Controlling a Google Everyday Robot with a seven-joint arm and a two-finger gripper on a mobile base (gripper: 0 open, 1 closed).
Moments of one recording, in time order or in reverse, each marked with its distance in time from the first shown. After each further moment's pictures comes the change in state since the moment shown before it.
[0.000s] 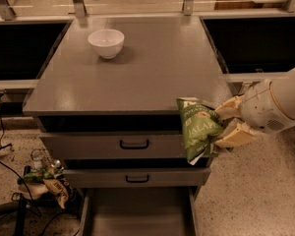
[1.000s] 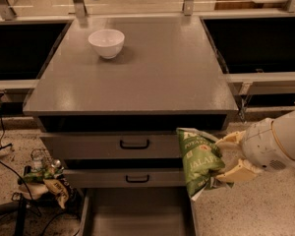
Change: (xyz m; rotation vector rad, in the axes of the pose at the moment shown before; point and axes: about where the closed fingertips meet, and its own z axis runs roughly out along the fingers) arm 0.033 0.059 0.033 -0.078 -0.043 0.054
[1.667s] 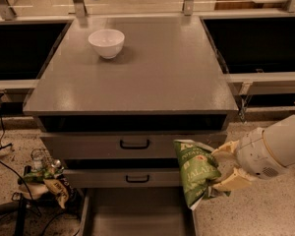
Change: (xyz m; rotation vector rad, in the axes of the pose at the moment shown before) arm 0.018 0.013 0.024 -0.066 0.021 0.013
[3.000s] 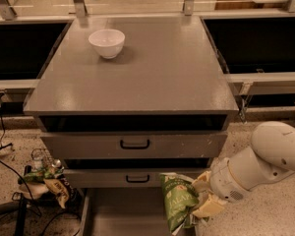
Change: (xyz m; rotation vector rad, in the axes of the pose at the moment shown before) arm 0.033 0.033 0.106 -0.180 0.014 0.081
